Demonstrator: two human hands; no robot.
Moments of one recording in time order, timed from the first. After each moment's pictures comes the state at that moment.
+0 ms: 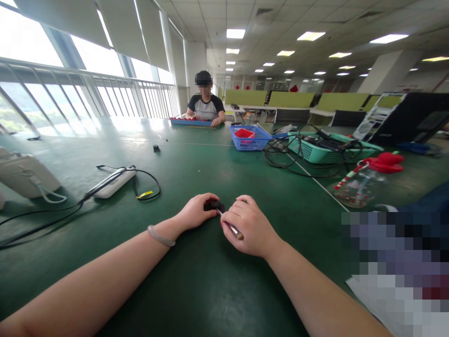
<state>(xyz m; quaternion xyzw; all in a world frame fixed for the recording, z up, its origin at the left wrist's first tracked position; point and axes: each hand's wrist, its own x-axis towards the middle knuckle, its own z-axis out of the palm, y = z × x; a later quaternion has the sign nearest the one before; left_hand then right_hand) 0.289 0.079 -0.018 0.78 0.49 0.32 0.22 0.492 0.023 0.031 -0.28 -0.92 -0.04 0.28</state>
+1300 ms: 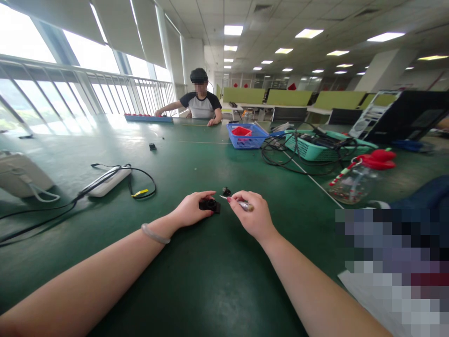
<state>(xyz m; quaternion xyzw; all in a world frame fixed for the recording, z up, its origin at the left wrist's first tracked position) 0.288 0.078 -0.016 0.78 0.49 0.30 0.24 0.504 0.042 0.019 -0.47 -0.77 0.12 0.42</state>
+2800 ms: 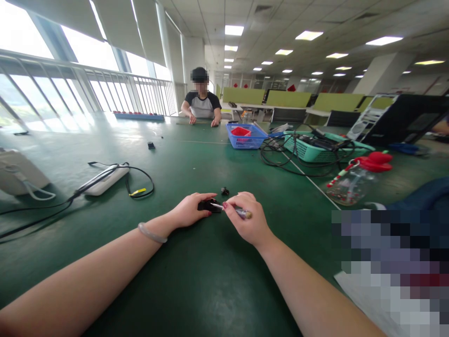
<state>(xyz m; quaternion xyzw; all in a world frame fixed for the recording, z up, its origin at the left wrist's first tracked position) 0.287 0.077 -0.013 0.82 0.47 0.25 0.19 0.502 0.037 0.018 -0.37 -0.81 0.11 0.44</state>
